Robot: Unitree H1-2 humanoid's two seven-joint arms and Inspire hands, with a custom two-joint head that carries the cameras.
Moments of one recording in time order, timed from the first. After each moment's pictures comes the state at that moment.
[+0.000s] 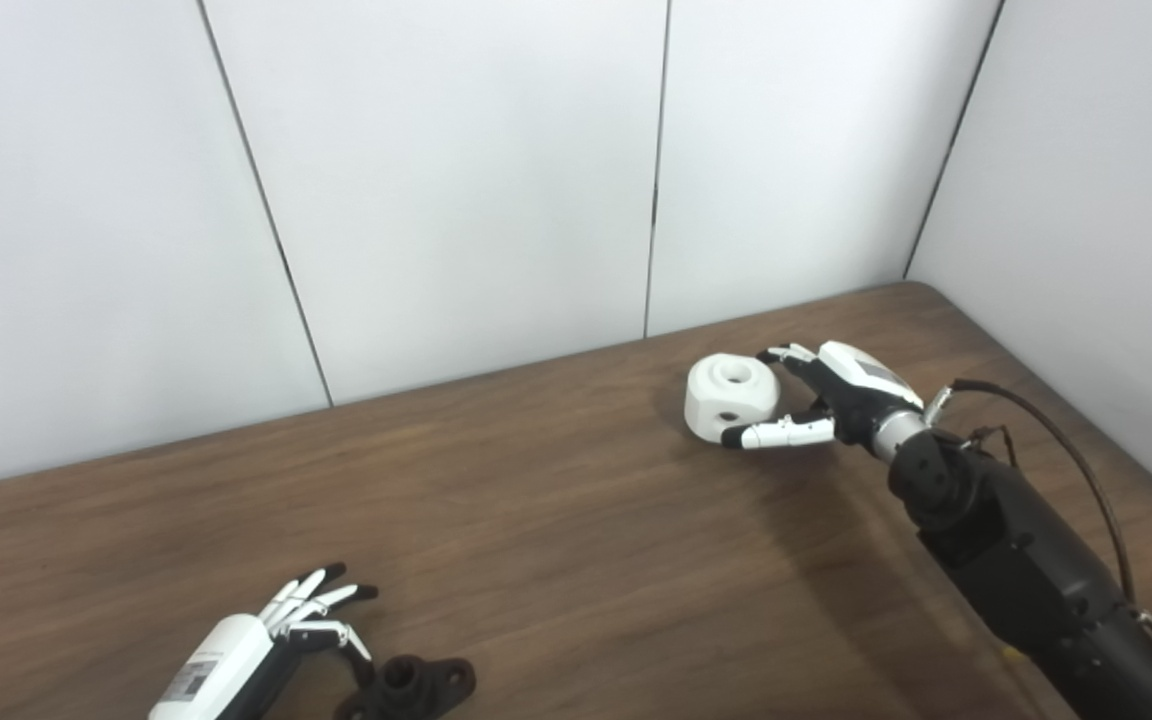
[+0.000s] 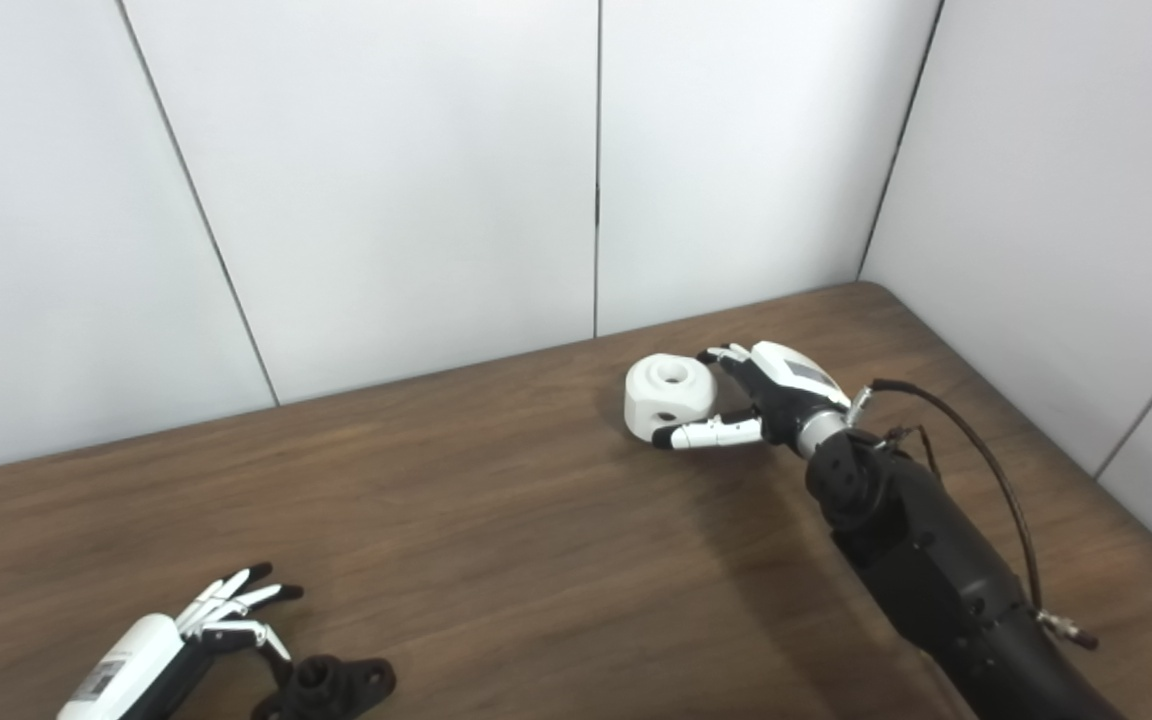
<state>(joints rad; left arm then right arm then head) -0.17 0.45 -0.29 0.11 0.56 -0.43 -0.13 -0.35 -0.60 0.11 0.03 -0.56 0.46 0.26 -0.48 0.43</state>
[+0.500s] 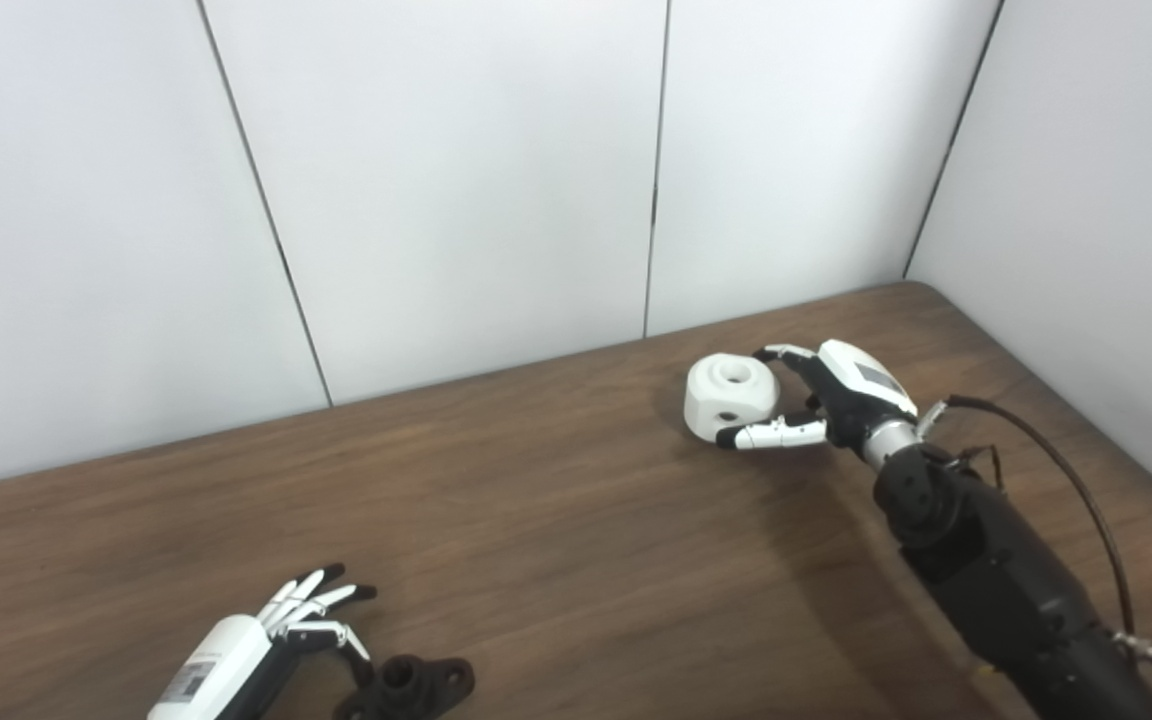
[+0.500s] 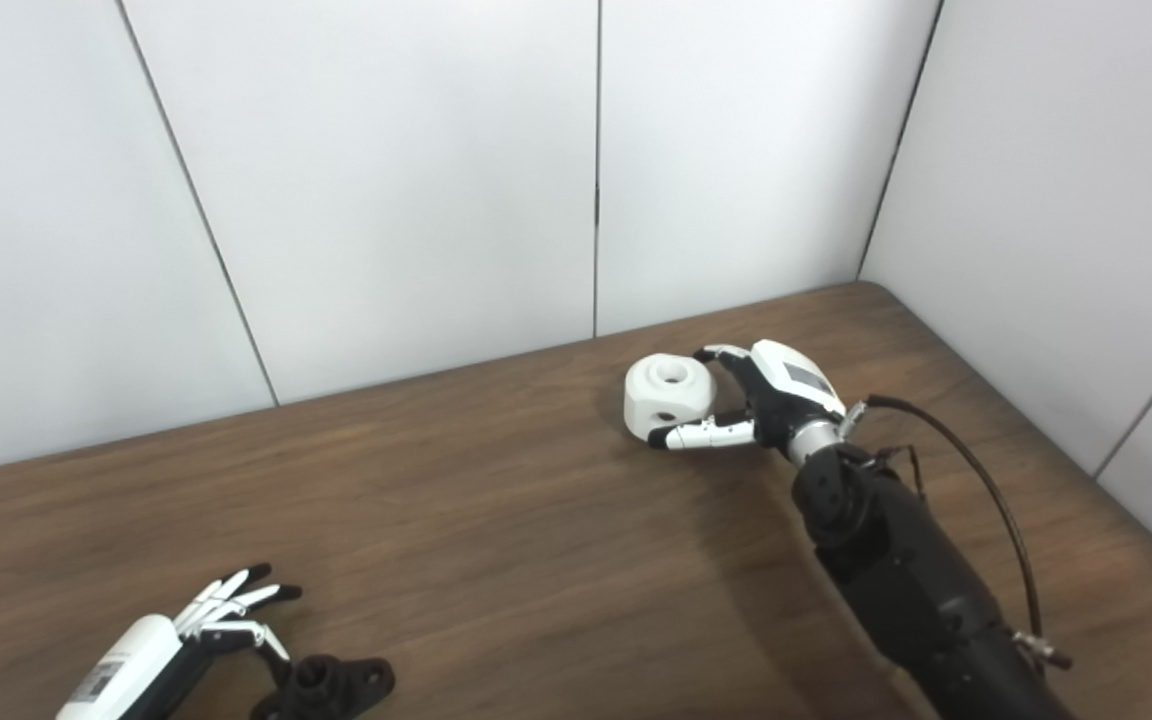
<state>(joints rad) -0.17 0.45 -0.28 0.12 0.56 -0.43 -0.12 -0.35 -0.50 0.06 0.09 -0.57 0.39 0.02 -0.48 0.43</state>
